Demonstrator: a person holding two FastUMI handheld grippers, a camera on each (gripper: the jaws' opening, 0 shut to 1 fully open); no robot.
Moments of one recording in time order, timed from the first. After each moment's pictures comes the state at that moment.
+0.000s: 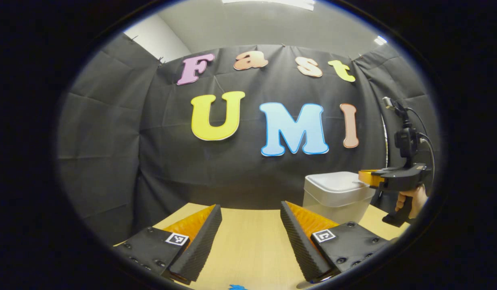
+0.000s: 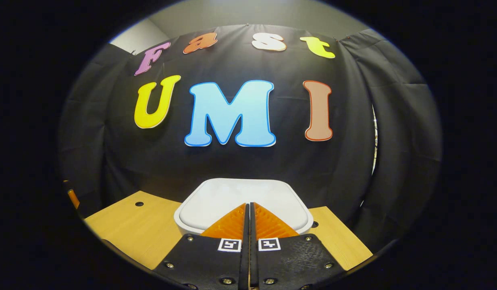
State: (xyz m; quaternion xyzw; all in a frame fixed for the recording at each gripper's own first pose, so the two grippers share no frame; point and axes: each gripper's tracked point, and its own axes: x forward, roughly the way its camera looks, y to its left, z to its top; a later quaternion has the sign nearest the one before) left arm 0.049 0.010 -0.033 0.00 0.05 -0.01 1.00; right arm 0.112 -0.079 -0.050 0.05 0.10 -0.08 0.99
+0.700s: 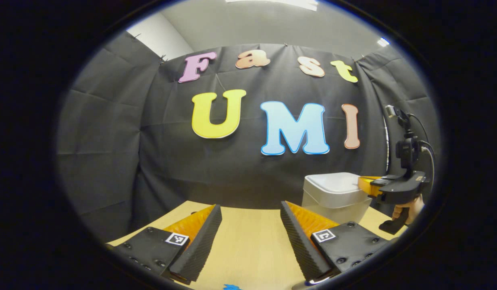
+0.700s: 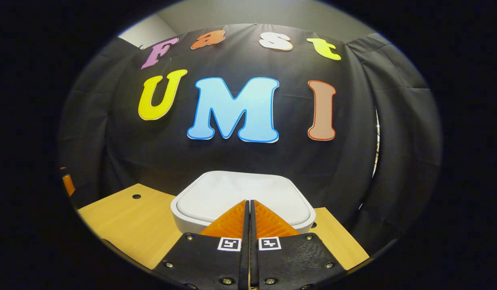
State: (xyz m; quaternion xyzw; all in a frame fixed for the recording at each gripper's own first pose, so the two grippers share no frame) left arm 0.050 0.000 -0.037 -0.01 0.05 -0.01 1.00; right arm 0.111 -0.078 -0.060 0.02 0.09 -0.07 0.99
